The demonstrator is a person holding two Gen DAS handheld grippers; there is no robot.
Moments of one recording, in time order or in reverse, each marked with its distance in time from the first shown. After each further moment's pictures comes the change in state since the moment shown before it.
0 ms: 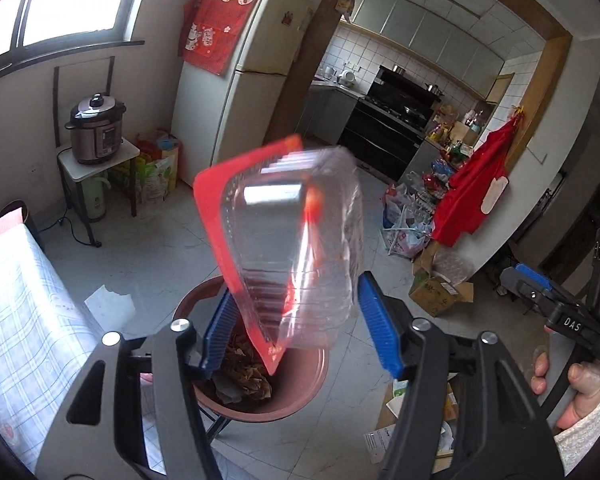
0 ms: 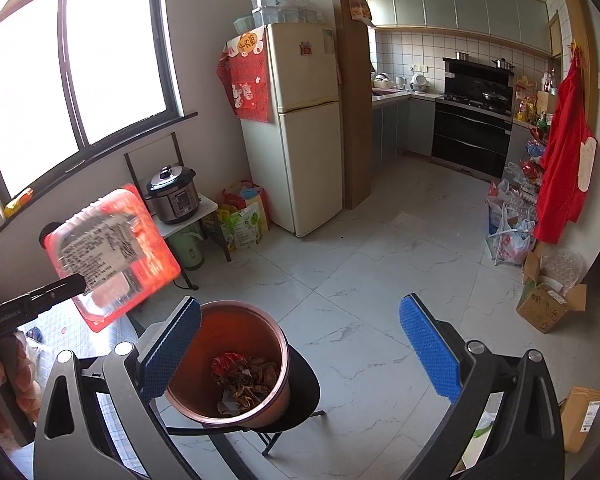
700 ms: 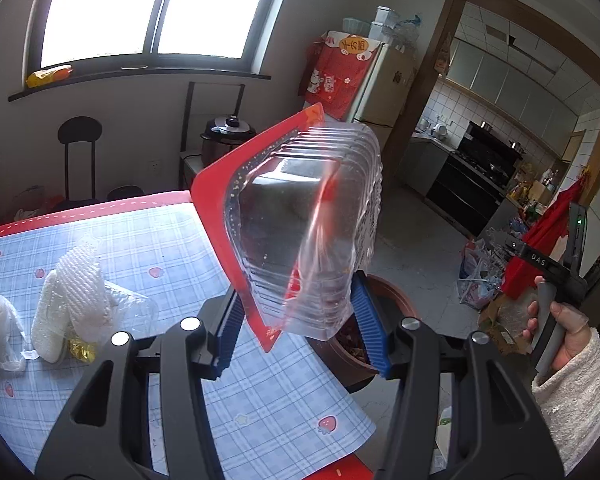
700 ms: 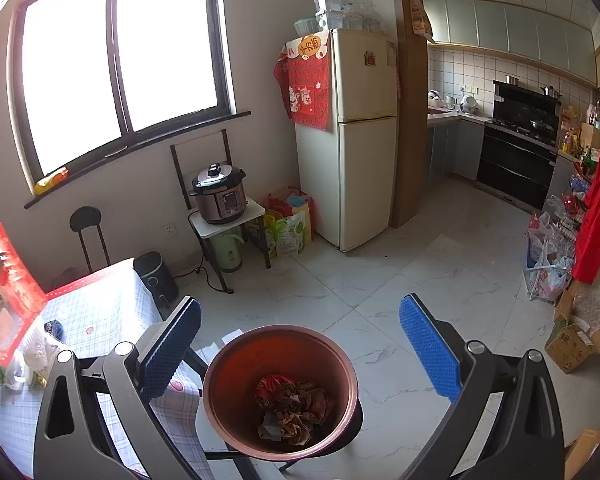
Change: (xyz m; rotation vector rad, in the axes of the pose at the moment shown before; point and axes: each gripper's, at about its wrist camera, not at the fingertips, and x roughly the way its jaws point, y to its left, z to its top) left arm -0.212 0.094 -0.067 -0.175 -0.148 0.296; right arm 0.028 0.093 0.022 -0.112 -0.037 0.125
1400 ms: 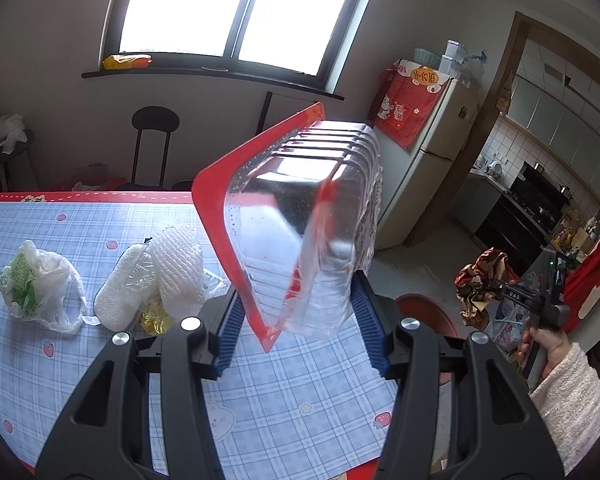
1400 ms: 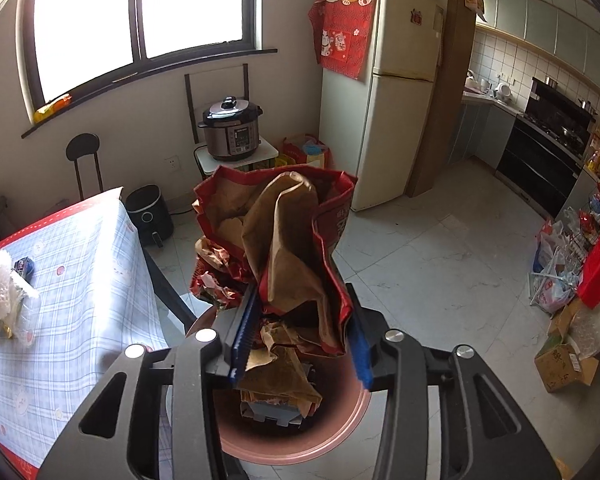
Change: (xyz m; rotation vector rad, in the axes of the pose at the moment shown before) left arm -0.063 0.070 -0.023 -0.156 -0.076 0.212; right arm 0.119 0.040 -0.023 -0.162 0.187 0.016
